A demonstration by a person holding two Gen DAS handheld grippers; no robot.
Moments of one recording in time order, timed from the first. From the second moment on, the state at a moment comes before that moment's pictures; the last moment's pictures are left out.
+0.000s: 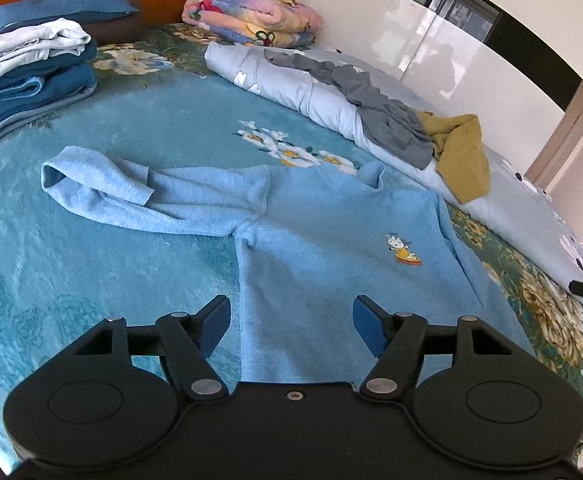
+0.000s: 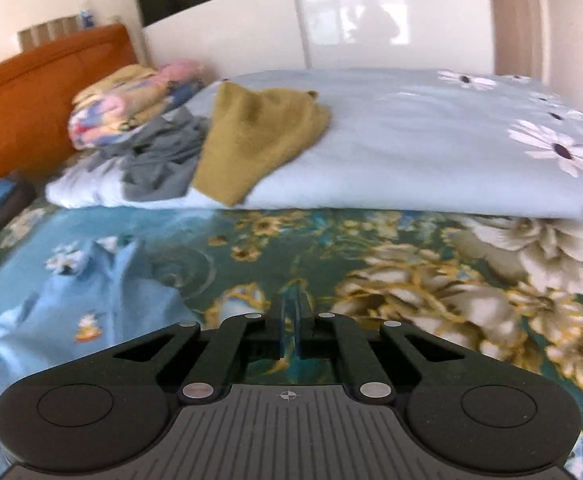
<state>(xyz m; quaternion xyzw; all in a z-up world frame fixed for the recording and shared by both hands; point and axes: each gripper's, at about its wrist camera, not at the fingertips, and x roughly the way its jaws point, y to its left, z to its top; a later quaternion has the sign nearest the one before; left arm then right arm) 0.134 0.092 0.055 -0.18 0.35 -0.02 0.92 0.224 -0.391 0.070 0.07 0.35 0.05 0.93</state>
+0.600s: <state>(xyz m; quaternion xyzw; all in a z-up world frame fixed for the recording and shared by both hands) 0.134 0.084 0.039 -0.18 0.37 -0.02 0.91 0.188 -0.264 -0.001 -0.09 0.40 0.17 0.90</state>
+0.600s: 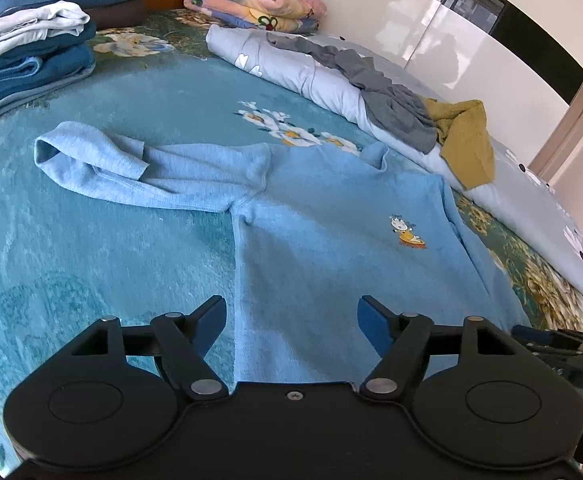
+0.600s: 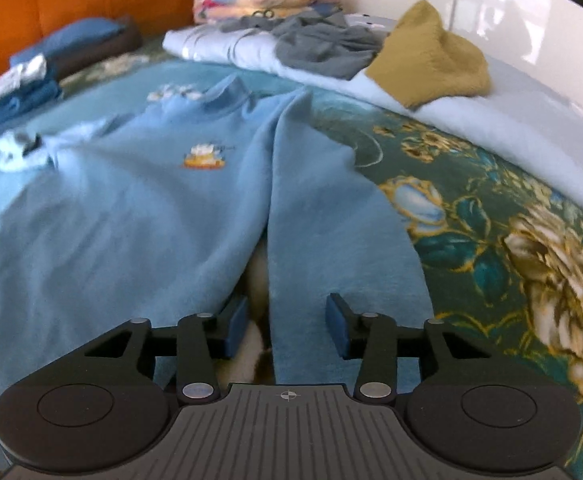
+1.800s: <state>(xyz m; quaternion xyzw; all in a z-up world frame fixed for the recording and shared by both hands) 0.157 0.088 0.018 -0.19 0.39 -0.01 0.90 0.303 -0.275 0.038 -0.09 0.35 0.16 0.92</state>
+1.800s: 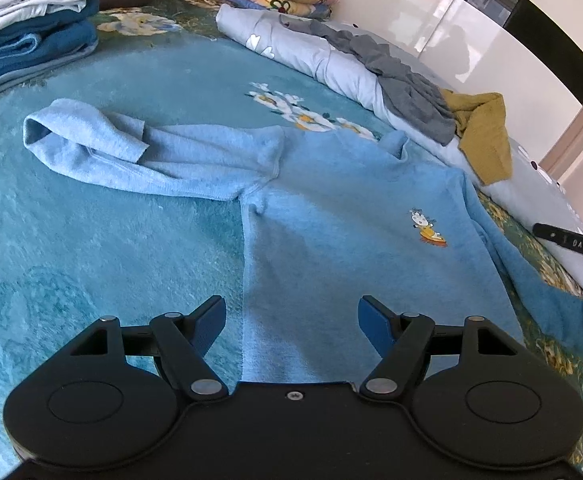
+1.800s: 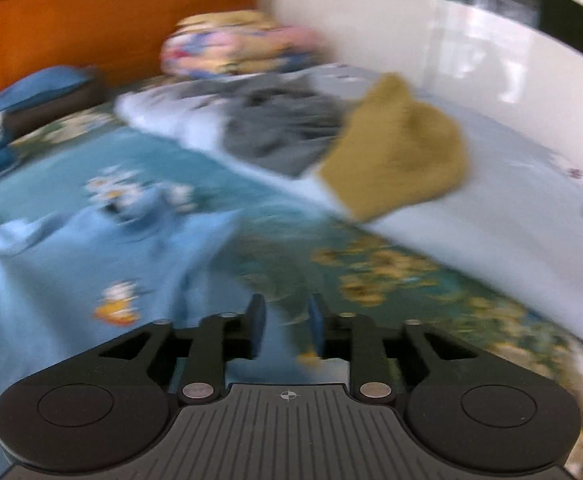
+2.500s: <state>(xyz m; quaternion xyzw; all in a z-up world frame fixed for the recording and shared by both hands) 0.159 0.096 0.010 -0.21 0.40 -0.01 0.89 0.277 -0.238 -0.002 -0.18 0.41 0.16 0.88</state>
